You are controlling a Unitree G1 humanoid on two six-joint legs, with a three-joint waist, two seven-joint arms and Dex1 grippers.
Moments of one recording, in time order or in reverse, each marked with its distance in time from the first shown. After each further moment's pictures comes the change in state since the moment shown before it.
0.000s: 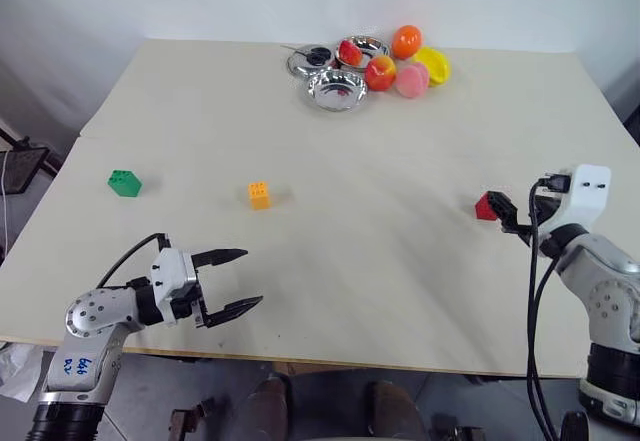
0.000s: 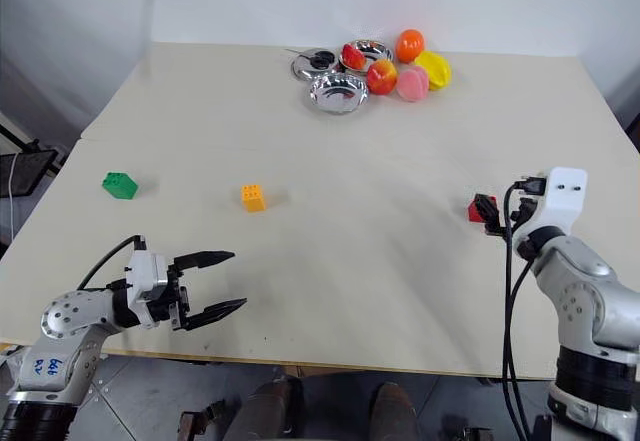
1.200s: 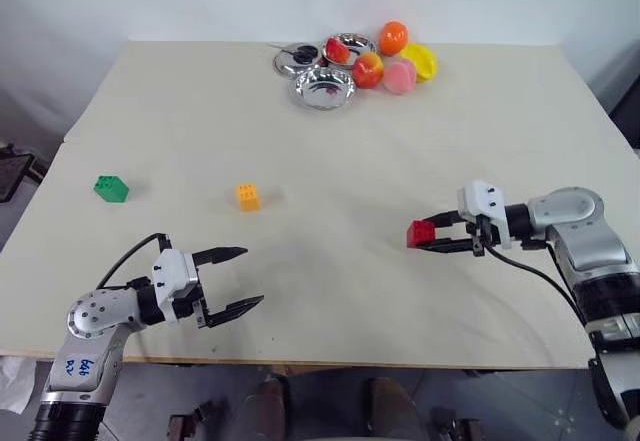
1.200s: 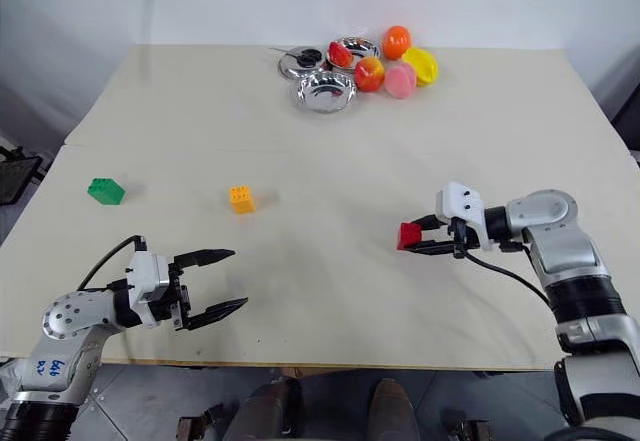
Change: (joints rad) left arm 0.007 0.001 -0.006 0.006 0.010 -0.032 0.011; right arm -0.326 -0.252 0.582 0.627 -0.341 -0.903 1.317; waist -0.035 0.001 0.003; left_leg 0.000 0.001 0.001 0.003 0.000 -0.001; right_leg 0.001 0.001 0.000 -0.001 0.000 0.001
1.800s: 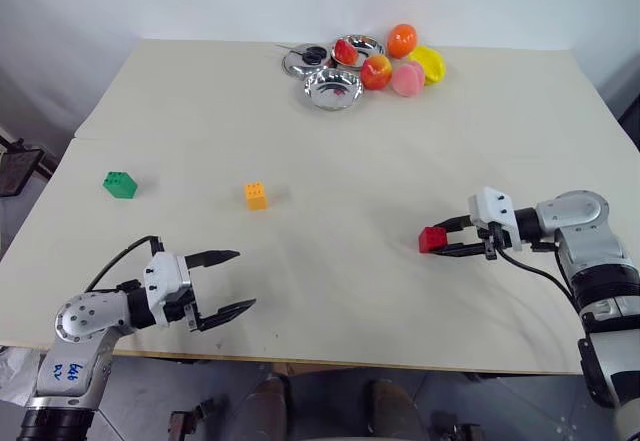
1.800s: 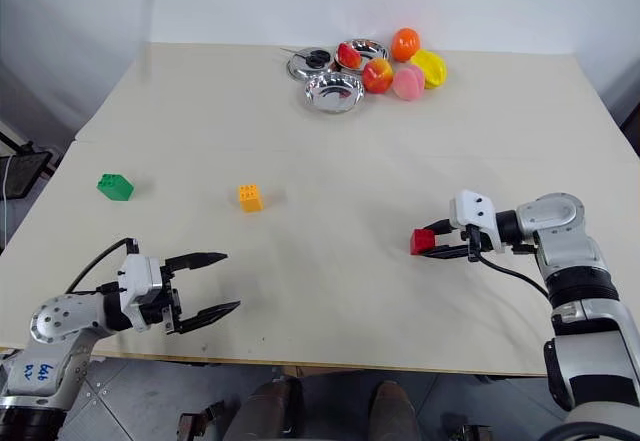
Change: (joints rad) left arm 0.023 0.036 0.025 -0.005 -0.001 0.001 0.000; right arm -0.058 0.029 -0.027 0.296 -0.042 -0.254 0.093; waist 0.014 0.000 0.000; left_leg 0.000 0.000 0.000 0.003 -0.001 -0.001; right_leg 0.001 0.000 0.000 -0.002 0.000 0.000
